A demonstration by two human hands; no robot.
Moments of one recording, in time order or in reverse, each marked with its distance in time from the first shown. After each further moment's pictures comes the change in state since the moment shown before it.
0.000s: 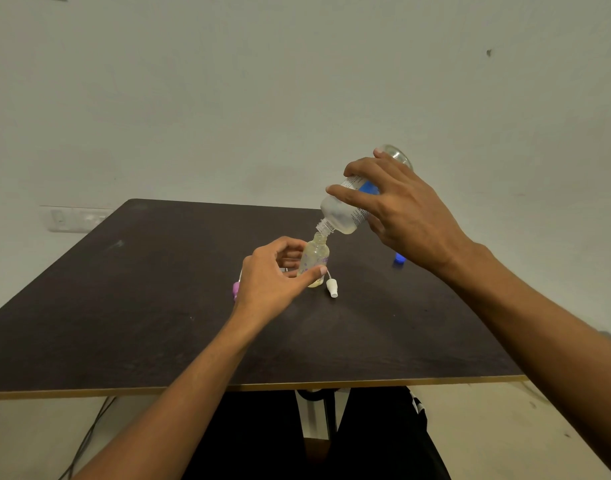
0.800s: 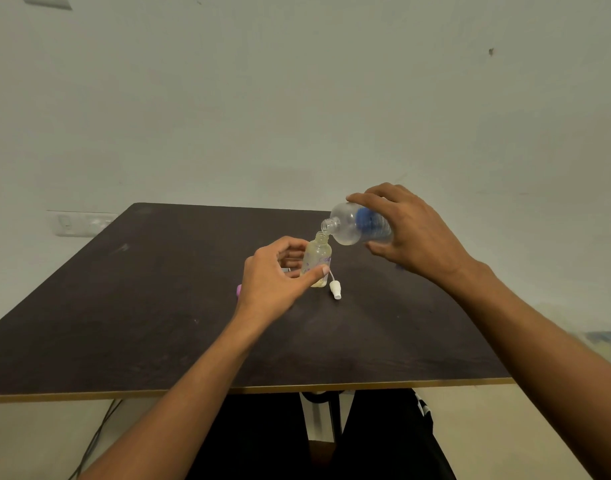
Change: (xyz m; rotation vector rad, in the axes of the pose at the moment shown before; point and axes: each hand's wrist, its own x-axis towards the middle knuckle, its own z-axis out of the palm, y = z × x) left_hand -0.001 0.004 -0.002 -0.043 0.023 0.002; right_hand -0.021 -0.008 0.007 0.322 -0.125 0.294
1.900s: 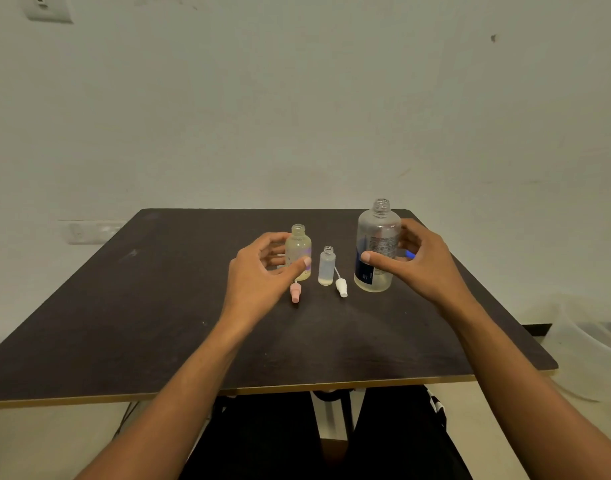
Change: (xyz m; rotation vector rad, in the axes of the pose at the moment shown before) left_hand 0.003 -0.012 -0.021 -0.012 0.039 -0.057; right_hand -0.053 -0.001 0.041 0.781 0.135 0.530
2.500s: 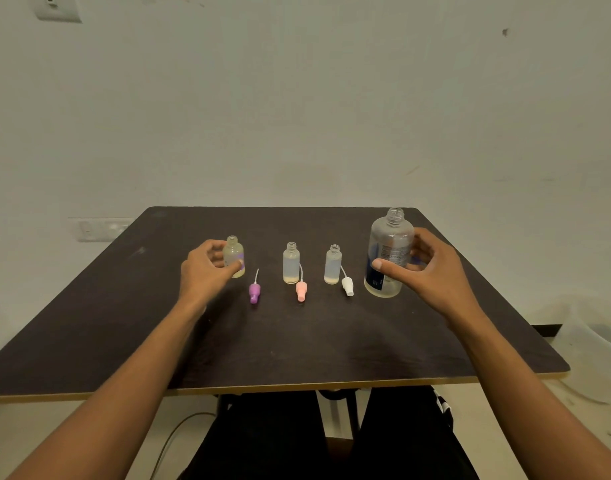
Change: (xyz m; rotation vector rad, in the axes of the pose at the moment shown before) left_hand 0.053 -0.091 -0.069 0.232 0.167 -0.253; right_hand -0.010 0.018 0.005 0.018 0.036 0.014
